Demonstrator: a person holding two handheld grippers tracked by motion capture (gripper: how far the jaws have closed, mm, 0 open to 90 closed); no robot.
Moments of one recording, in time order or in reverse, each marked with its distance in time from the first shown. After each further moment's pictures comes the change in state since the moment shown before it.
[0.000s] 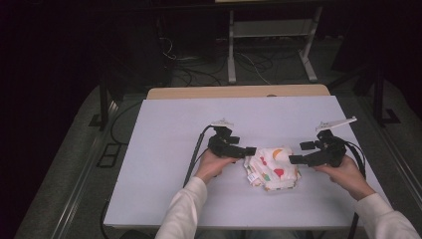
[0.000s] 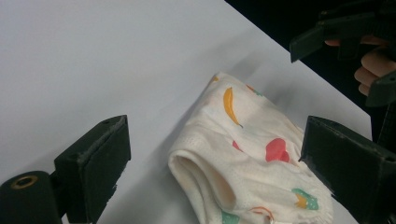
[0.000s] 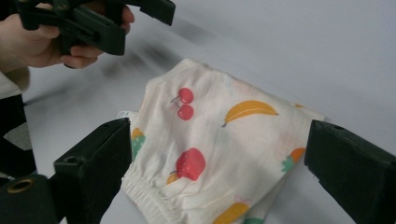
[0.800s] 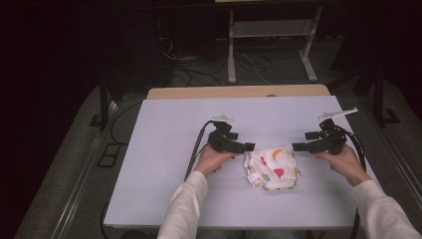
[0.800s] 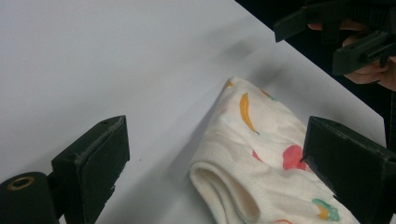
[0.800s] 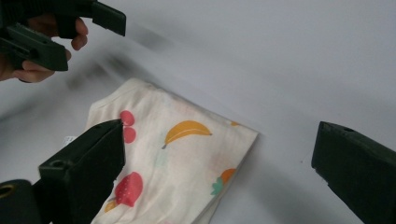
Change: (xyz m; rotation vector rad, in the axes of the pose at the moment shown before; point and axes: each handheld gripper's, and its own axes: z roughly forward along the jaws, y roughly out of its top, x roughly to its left) left arm 0.015 0.007 0.005 0.014 0.020 -0.009; right arm -0.044 0.011 0.006 -0.024 -0.054 0.050
